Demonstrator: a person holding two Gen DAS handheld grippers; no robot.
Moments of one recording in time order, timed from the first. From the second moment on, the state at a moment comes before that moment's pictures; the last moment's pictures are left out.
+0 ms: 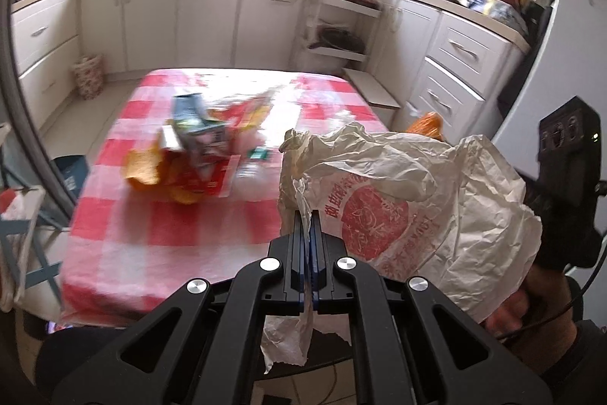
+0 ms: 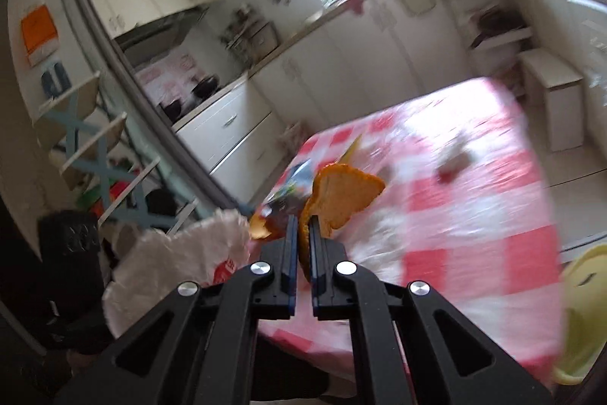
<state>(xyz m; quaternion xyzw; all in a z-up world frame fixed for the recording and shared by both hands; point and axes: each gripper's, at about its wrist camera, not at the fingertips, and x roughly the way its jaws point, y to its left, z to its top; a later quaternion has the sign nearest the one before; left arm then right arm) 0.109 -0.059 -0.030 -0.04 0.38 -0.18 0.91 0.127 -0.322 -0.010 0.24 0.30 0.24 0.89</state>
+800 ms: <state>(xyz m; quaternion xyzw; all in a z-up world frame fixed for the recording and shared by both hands) 0.199 -0.353 -0.091 -0.08 0.49 -0.36 0.79 0.148 -0.494 -0.114 0.11 0.51 0.05 0.85</state>
